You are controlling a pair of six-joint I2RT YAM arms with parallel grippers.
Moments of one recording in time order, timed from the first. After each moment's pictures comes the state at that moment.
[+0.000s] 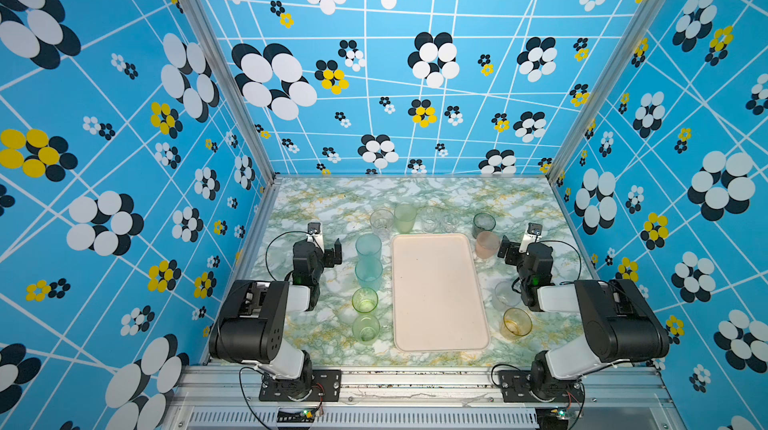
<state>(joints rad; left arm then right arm) -0.04 1.54 0.37 0.81 -0.01 0.02 0.02 1.55 0.36 0.85 0.24 0.06</state>
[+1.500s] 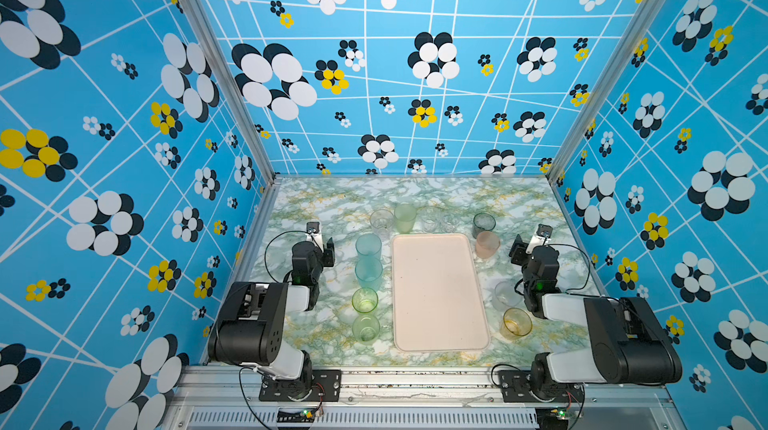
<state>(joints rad) -0.03 1.52 0.37 0.79 -0.02 0.00 0.02 1.40 0.31 0.83 0.34 0.09</state>
